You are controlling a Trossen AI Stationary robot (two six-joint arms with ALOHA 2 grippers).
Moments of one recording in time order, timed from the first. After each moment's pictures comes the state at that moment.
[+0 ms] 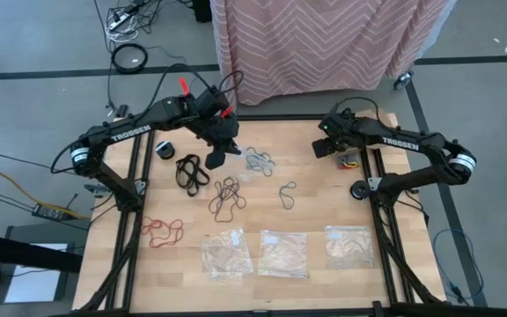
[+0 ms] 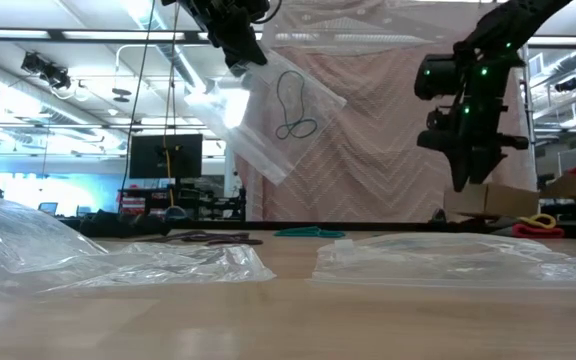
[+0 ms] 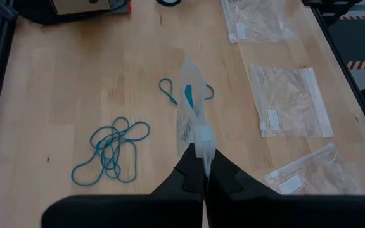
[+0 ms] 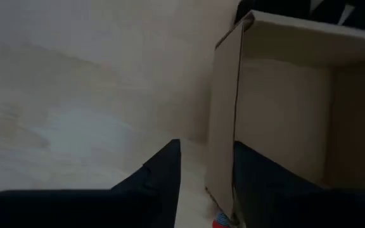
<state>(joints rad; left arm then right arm) 0.41 1.54 1.54 -0.88 0.44 0.33 -0.64 1.25 0.80 -0.79 0.28 0.58</state>
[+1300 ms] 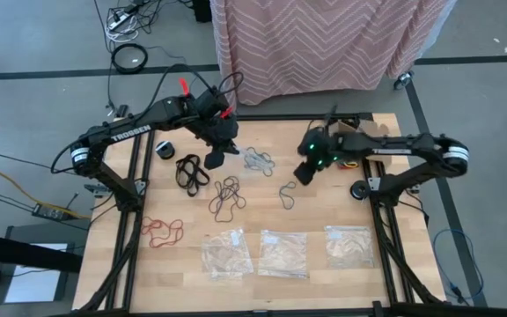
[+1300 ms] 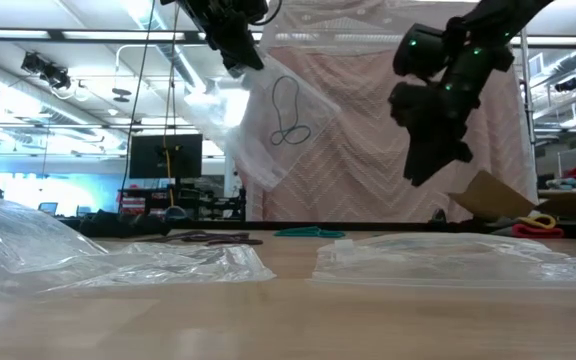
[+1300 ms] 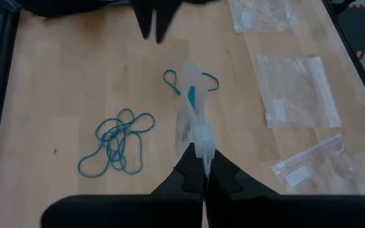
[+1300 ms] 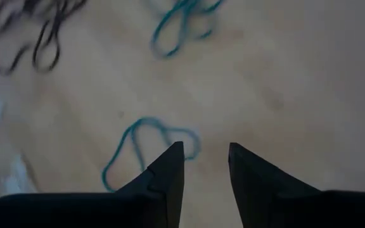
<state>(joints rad) 0.41 1.54 1.54 -0.91 0.42 0.36 -0.35 1.34 0.80 -0.51 -0.10 0.42</state>
